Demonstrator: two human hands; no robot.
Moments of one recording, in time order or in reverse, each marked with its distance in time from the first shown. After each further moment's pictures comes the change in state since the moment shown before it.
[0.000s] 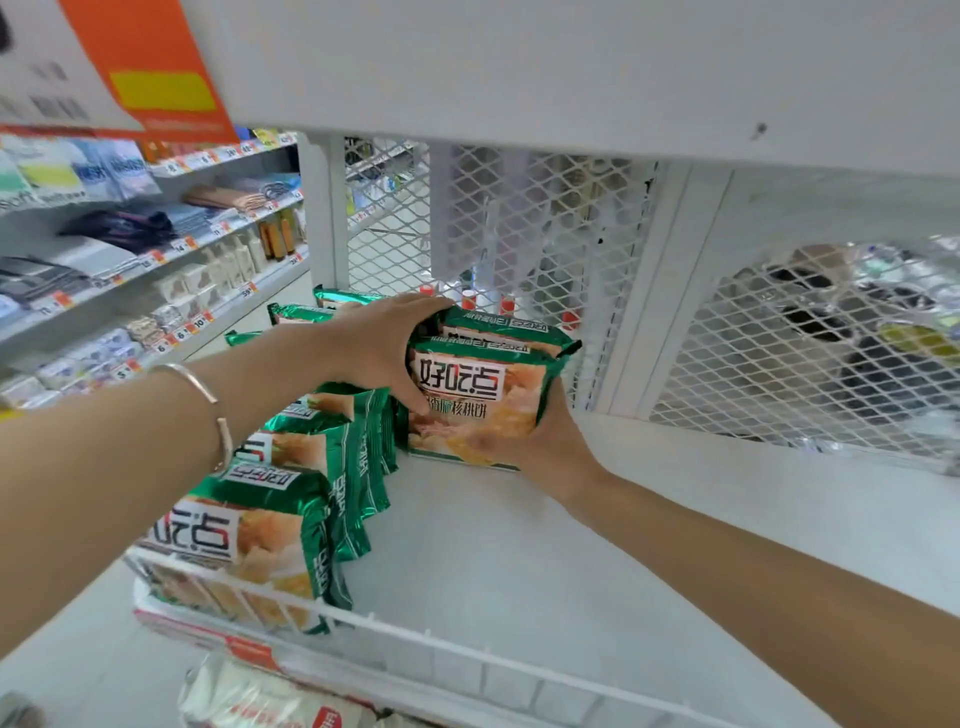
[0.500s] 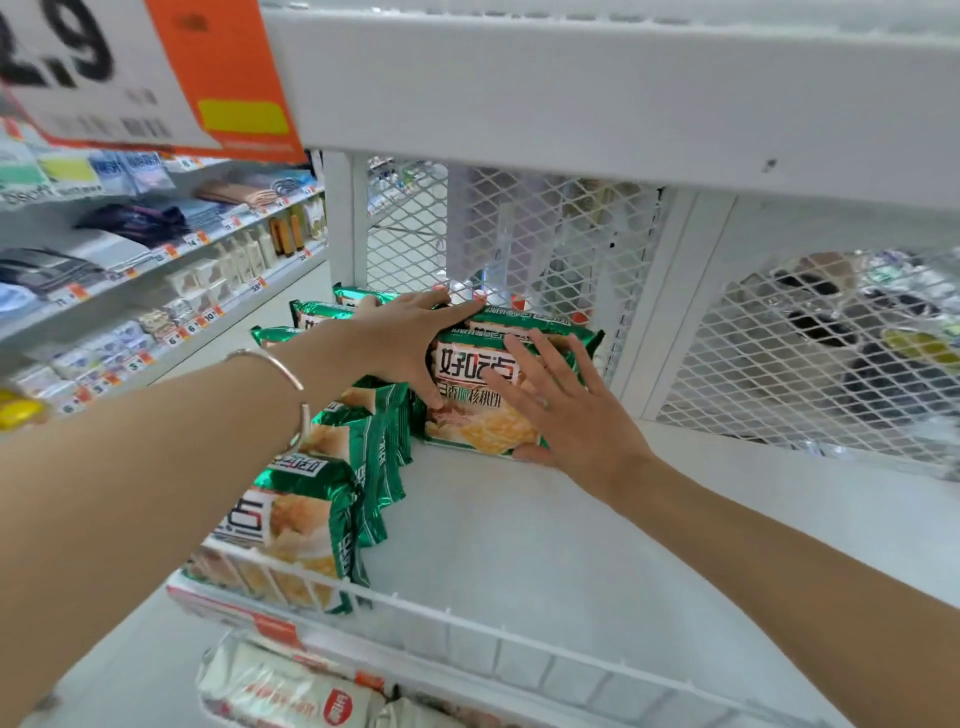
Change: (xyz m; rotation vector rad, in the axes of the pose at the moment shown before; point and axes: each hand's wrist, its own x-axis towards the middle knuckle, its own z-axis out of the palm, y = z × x) left_hand 0.004 0.007 -0.003 0.226 -0.058 -0.057; right_hand 0.026 0.015 -0.040 -1.779 -0.106 -0.770
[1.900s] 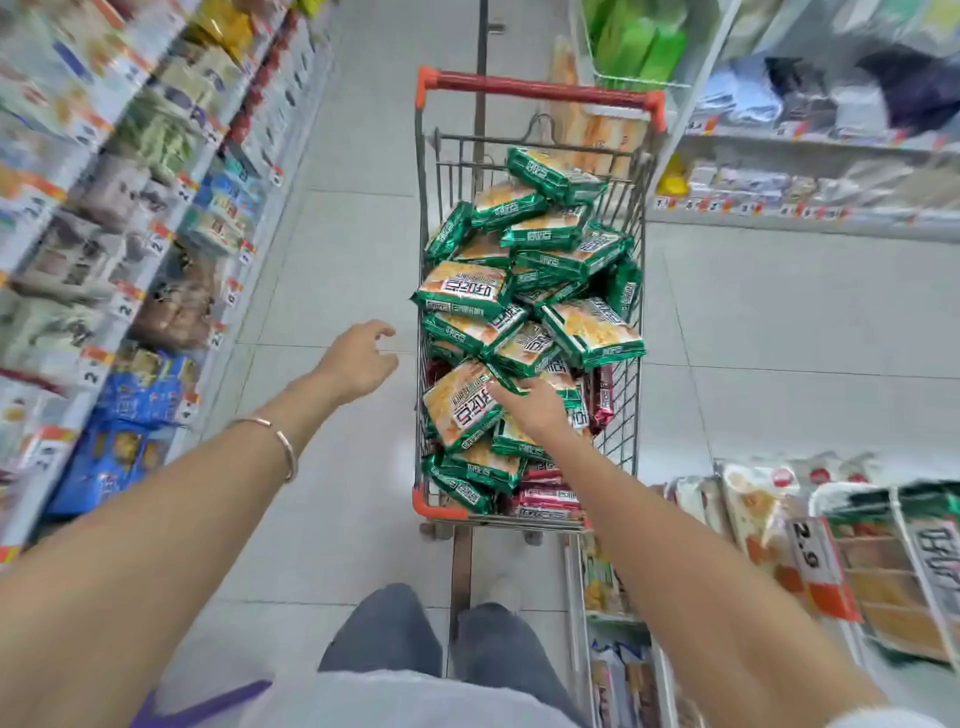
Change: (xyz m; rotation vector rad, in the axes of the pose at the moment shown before) left_hand -0.722 -0.089 0.125 -0.969 0.298 -1.746; right_hand 0.039 -0.555 -0.281 1.197 -1.048 -0.334
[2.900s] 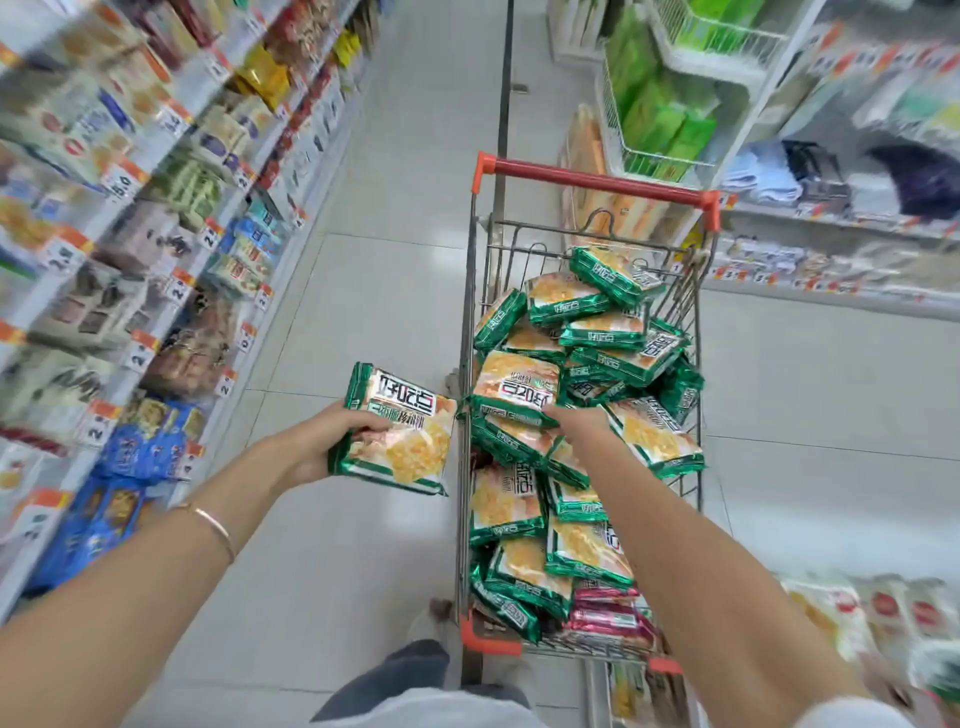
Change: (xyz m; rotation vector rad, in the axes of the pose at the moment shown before) left_hand 0.058 -0.066 -0.080 -0.912 -0.366 -0.307; right_hand 0.102 -0.106 -0.012 0.262 0.142 0.376
